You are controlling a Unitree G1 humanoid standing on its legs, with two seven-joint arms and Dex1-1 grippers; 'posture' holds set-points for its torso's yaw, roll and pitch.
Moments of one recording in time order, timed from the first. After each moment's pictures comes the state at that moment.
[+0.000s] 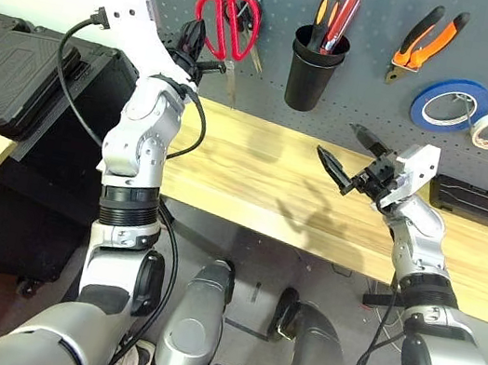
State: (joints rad) left arm -0.71 0.15 0.26 0.02 -0.35 0.43 0.00; right arm -0.50 -0.26 -0.09 0.60 0.34 -0.46 0.91
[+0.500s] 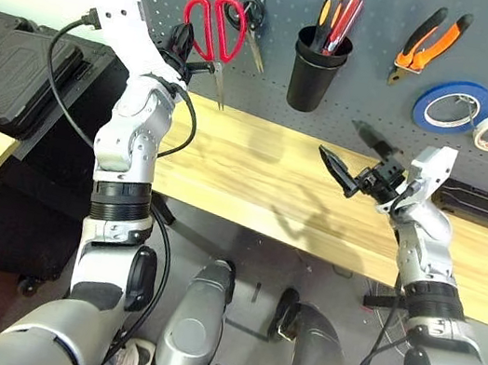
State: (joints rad) left arm -0.74 0.18 0.27 0.06 -0.35 0.42 0.00; right arm -0.43 -0.31 -0.10 0.32 0.43 -0.31 0.95
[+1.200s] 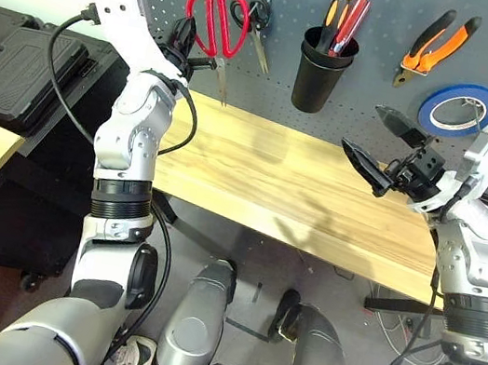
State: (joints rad) left arm -0.74 0.17 0.27 0.06 -0.35 0.42 -0.03; right arm -0.38 -0.41 -0.12 0.12 0.52 -0.12 0.96
